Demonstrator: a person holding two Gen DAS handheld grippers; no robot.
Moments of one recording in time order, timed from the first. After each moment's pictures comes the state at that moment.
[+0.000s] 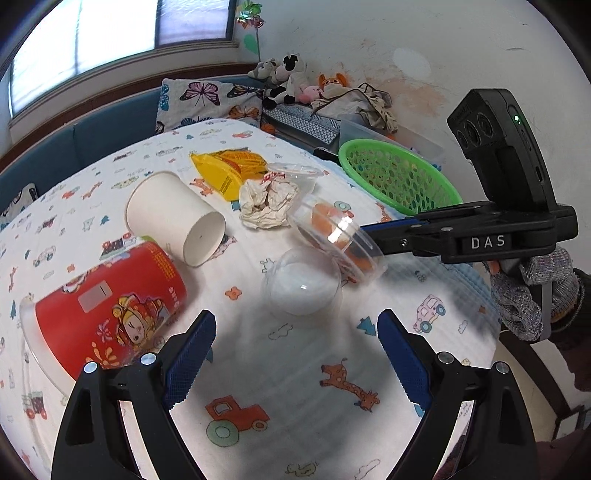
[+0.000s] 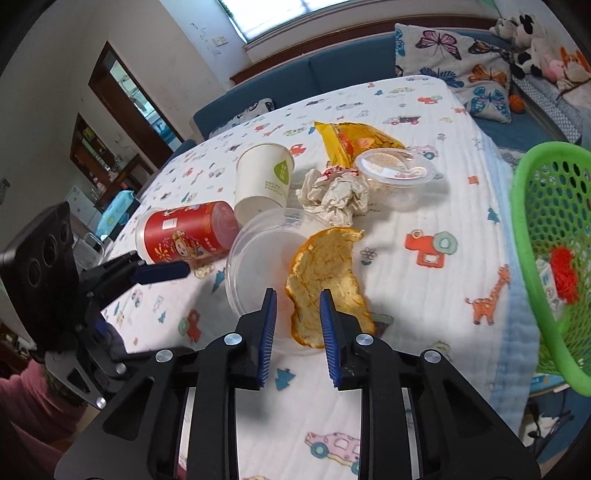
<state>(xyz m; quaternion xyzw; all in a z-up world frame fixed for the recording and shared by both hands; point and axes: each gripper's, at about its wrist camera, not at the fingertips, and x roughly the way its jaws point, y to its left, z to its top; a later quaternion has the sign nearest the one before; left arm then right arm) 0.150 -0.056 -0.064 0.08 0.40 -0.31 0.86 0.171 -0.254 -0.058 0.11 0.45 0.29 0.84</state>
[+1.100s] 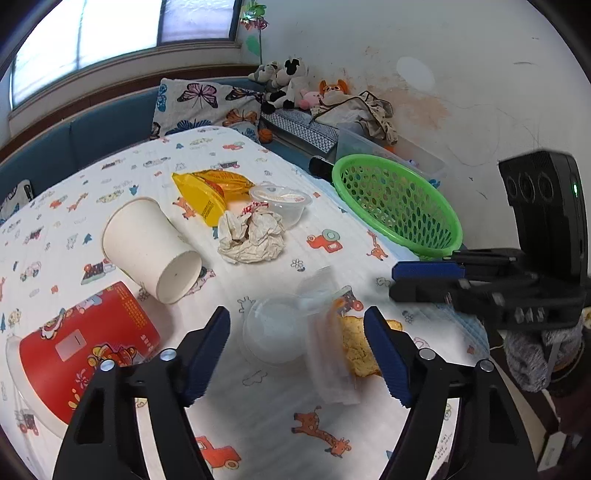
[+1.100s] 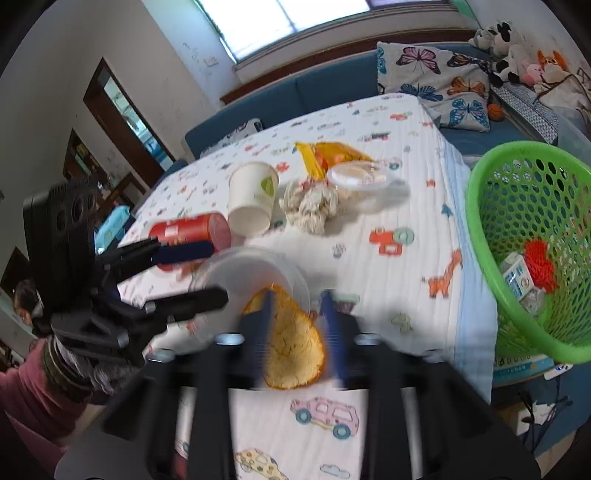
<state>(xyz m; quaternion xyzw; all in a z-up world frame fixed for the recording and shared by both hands) 0.170 -0.083 -0.051 0.06 0.40 -0.31 0.86 0.137 -0.282 -0.043 0.12 0.42 0.25 0.86</state>
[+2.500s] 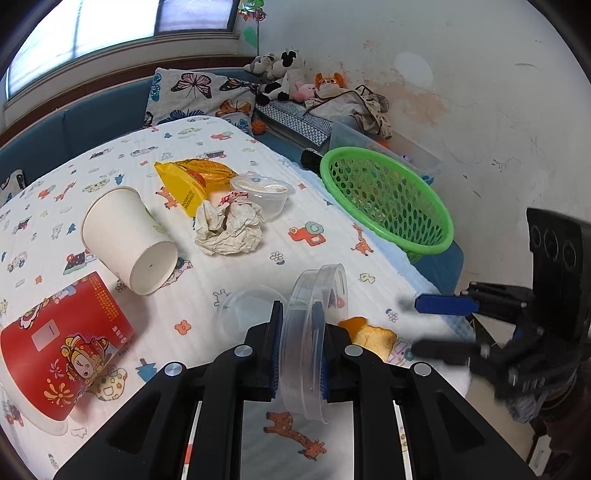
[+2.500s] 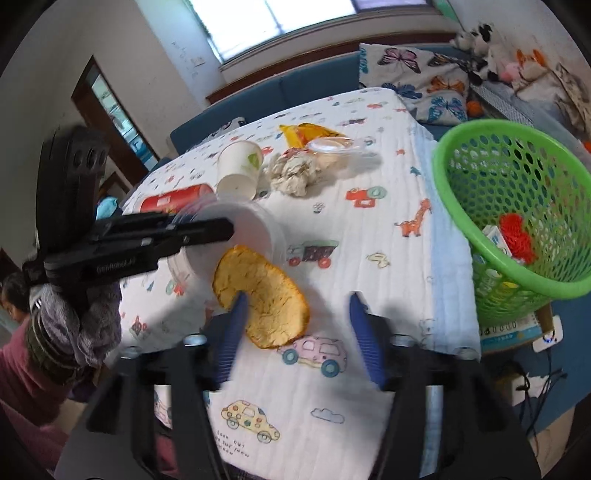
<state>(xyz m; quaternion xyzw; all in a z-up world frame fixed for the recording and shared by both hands) 0.167 -0.098 -0.053 0.04 0.42 -0.32 0.85 0.090 -0.290 -0.057 0.10 0.42 0.23 0.87</state>
